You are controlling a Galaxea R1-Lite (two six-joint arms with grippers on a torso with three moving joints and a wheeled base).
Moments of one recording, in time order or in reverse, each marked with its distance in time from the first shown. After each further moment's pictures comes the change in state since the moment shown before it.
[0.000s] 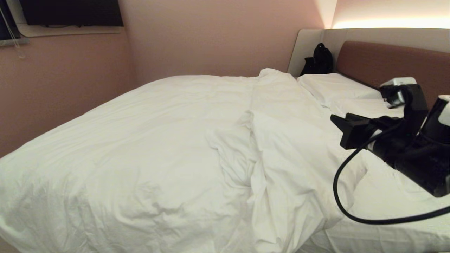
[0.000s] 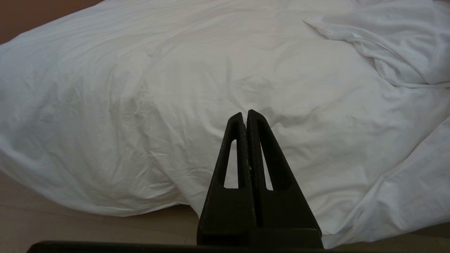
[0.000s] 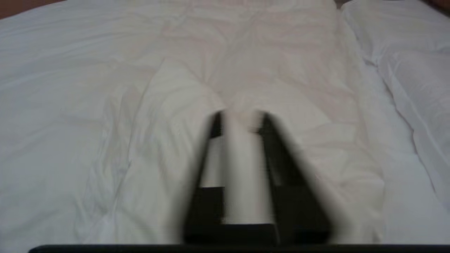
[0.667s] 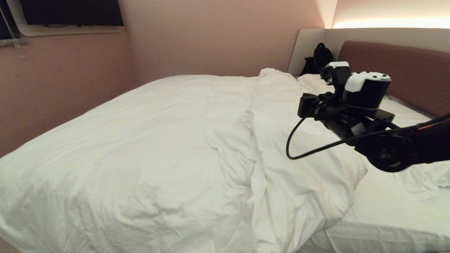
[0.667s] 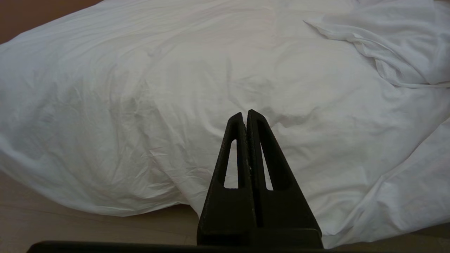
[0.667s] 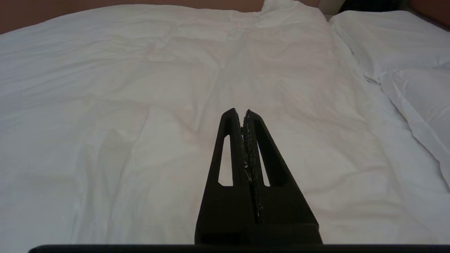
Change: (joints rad) left arm 0.000 0.000 0.000 0.000 0.000 0.000; right arm -0.012 0.399 -0.491 0.036 -0.059 -0.005
